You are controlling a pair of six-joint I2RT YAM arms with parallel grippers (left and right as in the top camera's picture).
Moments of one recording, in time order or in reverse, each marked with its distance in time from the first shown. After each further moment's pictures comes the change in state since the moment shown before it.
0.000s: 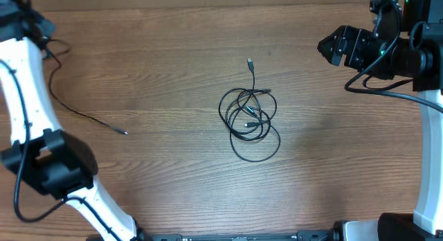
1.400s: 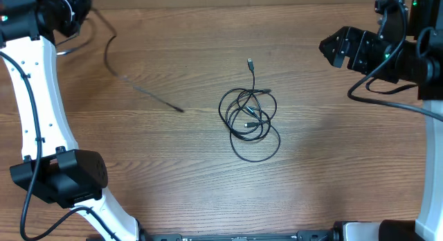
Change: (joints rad) left arm -0.118 -0.117 0.057 -0.013 0.427 -0.152; right arm 0.000 -0.037 0.000 0.008 0.000 0.000
